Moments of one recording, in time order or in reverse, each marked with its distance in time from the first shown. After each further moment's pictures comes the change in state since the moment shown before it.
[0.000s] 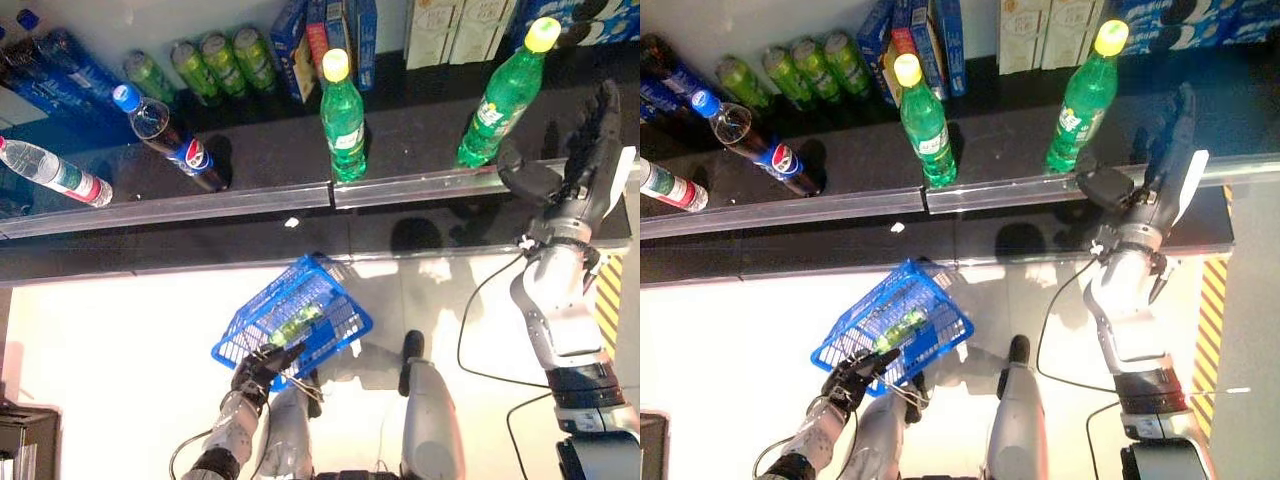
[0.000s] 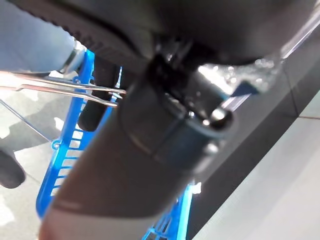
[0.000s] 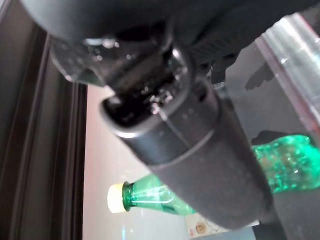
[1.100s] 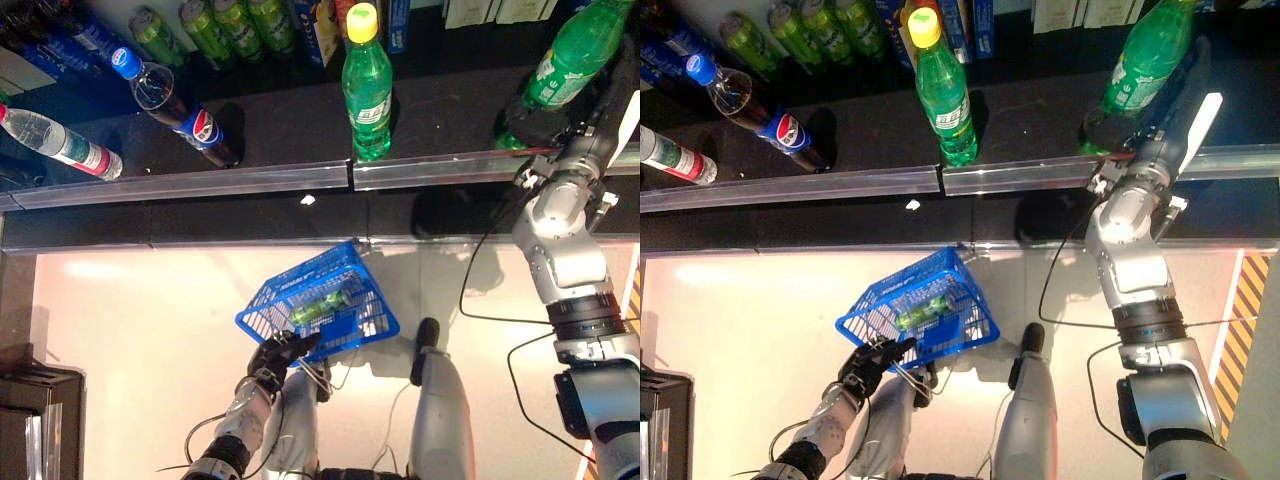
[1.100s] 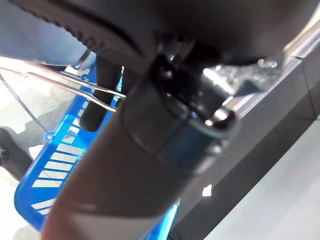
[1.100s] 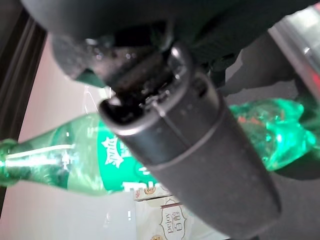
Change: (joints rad) left arm -0.043 -0.024 -0.048 -0.022 -0.033 0.022 -0.014; right arm -0.363 -0.051 0.093 0.299 0.031 0.153 -0.091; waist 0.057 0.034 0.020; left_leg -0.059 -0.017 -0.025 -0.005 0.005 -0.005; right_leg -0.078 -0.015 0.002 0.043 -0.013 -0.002
